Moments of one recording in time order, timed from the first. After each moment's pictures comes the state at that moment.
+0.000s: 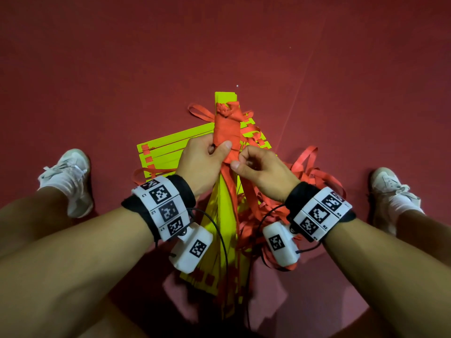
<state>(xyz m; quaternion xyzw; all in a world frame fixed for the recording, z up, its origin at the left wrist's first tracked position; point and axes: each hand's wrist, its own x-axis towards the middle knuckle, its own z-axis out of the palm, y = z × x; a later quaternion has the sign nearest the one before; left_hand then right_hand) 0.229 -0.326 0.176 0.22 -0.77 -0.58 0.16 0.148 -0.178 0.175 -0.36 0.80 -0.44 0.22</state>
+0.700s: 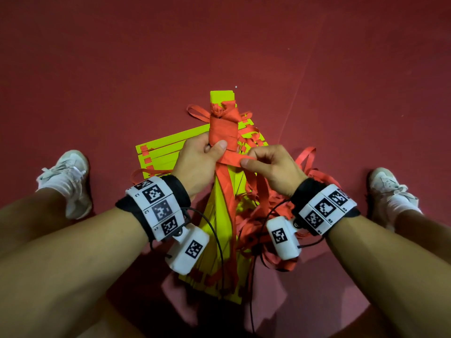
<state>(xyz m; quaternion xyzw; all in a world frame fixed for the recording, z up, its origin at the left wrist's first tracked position) 0.233 -0.322 0.188 0.21 -0.69 -0.68 0.14 0.133 -0.168 0.176 -0.34 0.76 -0.49 0.24</state>
